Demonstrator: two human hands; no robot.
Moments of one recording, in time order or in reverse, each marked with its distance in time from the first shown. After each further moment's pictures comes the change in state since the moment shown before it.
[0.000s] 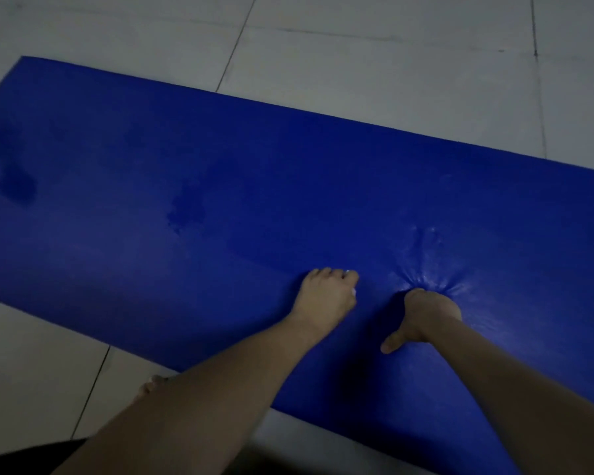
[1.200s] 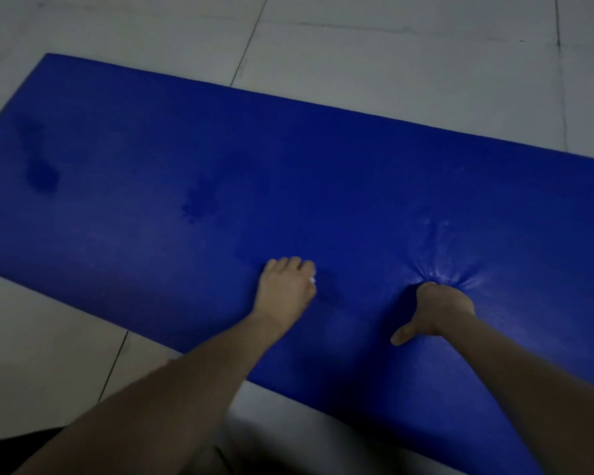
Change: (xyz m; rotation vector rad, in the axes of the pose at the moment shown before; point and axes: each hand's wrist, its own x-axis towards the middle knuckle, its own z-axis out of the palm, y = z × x) left_hand -0.042 -0.066 -0.013 0.077 0.074 -0.150; right_hand 0.001 0.004 0.002 -0.053 0.025 -0.033
